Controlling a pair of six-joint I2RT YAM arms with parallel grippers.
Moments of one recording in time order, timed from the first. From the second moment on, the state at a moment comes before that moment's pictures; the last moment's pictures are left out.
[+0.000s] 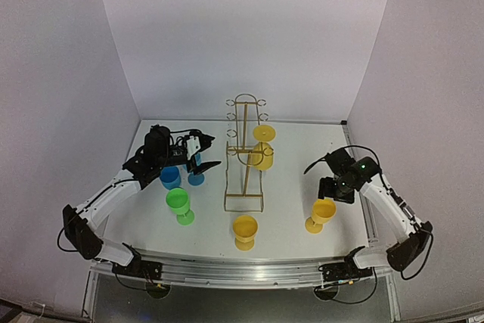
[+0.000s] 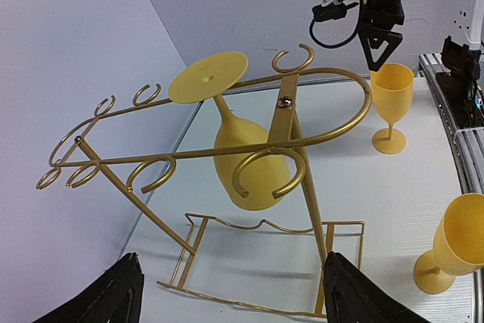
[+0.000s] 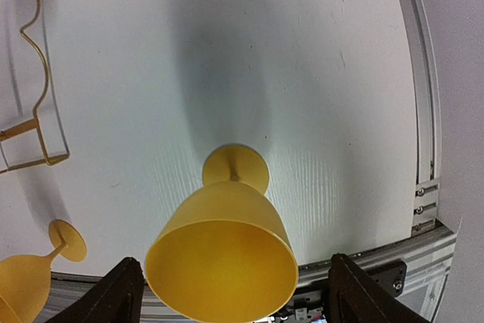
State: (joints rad) left arm -0.60 1.40 1.27 -0.15 0.58 0.55; right arm 0.48 1.30 1.33 -1.34 0.12 0.65
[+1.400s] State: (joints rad) left arm -0.58 1.37 1.25 -0.08 0.57 0.42; right arm 0.30 1.21 1.49 -1.15 0.11 0.48
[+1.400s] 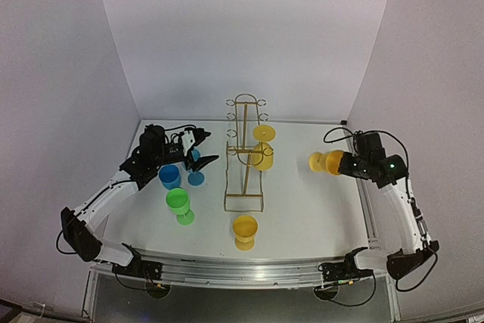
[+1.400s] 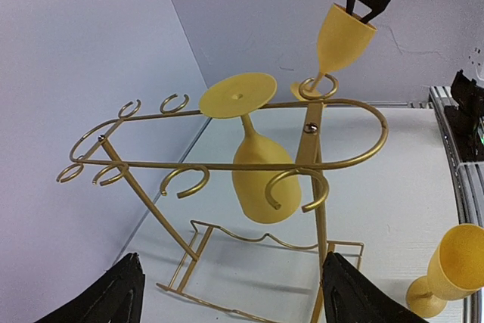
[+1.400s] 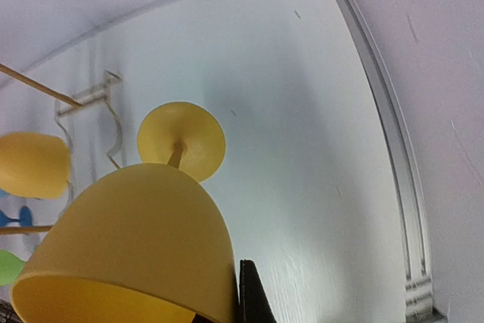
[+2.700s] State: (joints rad) left arm -0.85 1.61 1.67 0.51 0.38 0.30; right arm 0.84 1.68 1.66 0.87 0.15 -0.05
